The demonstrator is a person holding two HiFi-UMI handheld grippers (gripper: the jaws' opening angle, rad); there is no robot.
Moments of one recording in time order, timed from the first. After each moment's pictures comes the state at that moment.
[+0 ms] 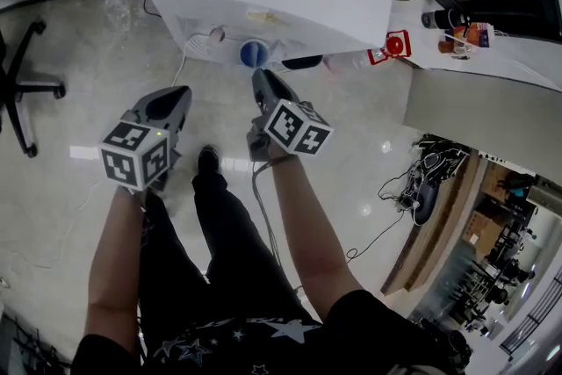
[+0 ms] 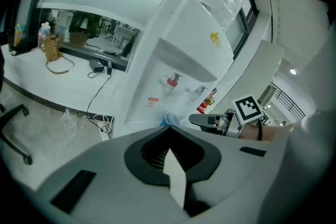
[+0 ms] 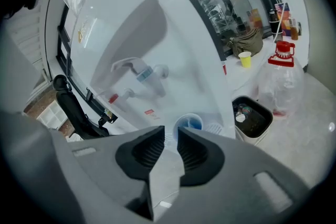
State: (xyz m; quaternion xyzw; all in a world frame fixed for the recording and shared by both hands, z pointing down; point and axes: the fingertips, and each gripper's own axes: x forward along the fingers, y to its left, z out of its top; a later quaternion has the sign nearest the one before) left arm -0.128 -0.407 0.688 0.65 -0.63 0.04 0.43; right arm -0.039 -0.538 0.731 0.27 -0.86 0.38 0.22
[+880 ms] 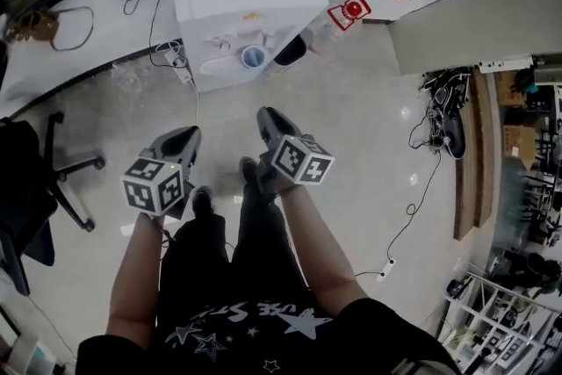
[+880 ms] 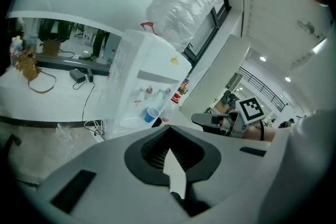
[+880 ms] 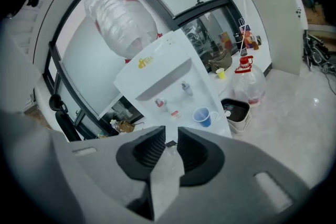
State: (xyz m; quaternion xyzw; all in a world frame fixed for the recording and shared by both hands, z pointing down) left arm -0.142 -0.285 0.588 0.76 -0.51 0.08 0.40; right arm -0.012 -0.380 0.613 0.40 -0.82 0.40 0.11
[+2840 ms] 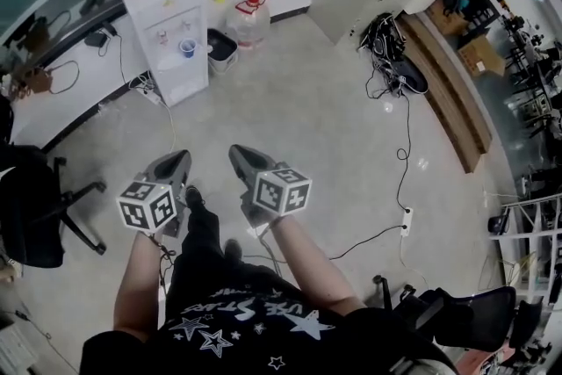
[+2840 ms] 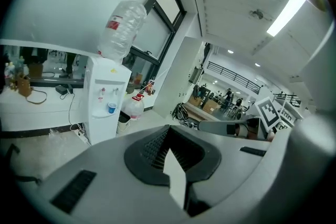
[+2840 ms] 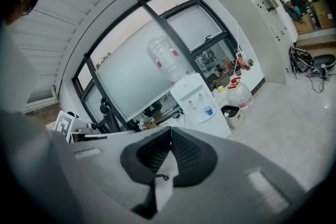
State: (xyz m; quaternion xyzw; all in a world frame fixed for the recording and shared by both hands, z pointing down) left arm 0.042 0.054 0.434 0.84 -0.44 0.09 0.29; right arm 0.146 0.036 0.435 0.39 -0.85 0.34 0.02
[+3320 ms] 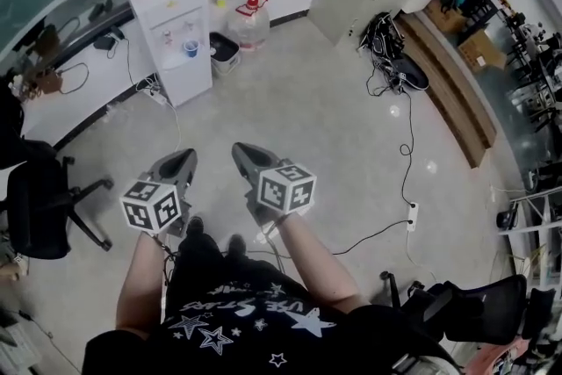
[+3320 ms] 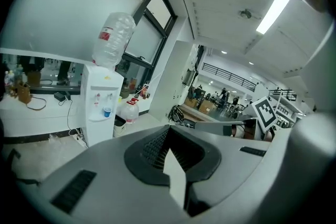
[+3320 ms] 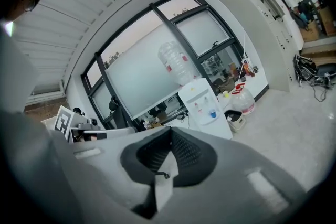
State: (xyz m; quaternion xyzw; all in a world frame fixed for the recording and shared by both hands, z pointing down) left arm 0.068 0.127 0.396 0.86 -0.43 0.08 0.26; right arm 0.162 0.108 0.401 0.38 -0.87 0.31 0.02
